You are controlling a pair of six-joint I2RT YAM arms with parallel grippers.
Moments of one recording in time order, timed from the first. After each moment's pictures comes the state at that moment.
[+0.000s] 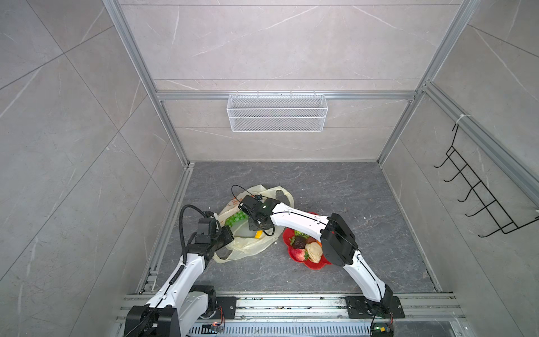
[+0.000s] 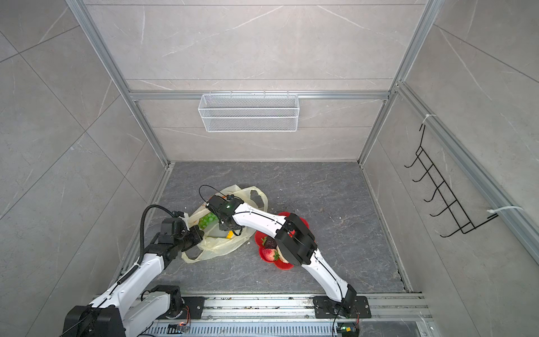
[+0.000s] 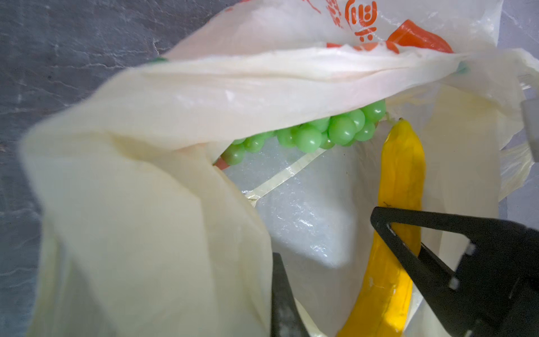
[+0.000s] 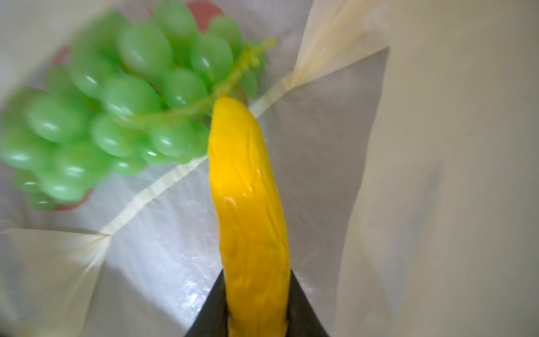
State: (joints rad) left arm -0.10 0.97 0.40 -0.27 0.22 -0.57; right arm 1.00 2.34 2.04 -0.91 0.20 0.79
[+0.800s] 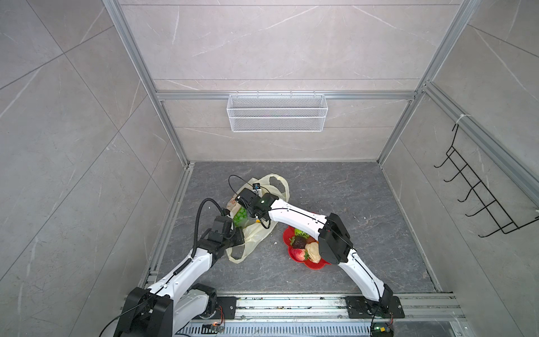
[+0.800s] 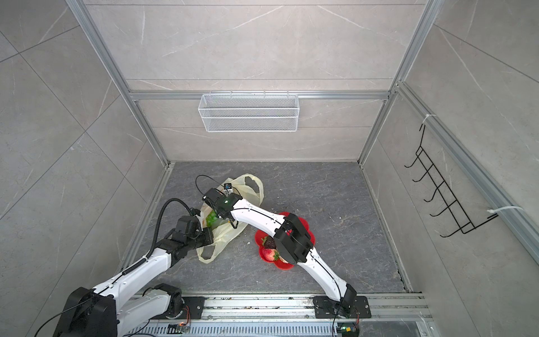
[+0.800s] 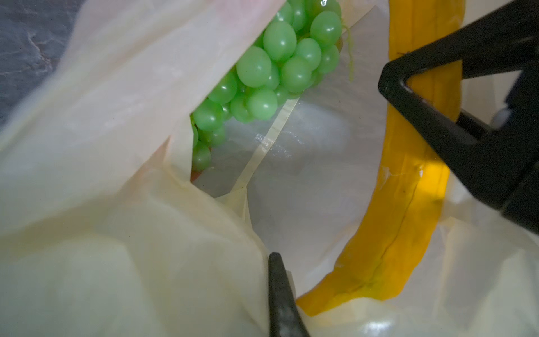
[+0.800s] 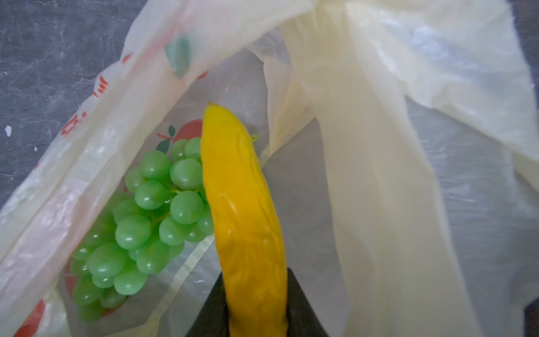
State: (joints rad) left arm -0.34 1.06 0.45 -0.24 0.11 -0.51; right arm 0.98 2.43 2.24 -0.92 0.42 0.73
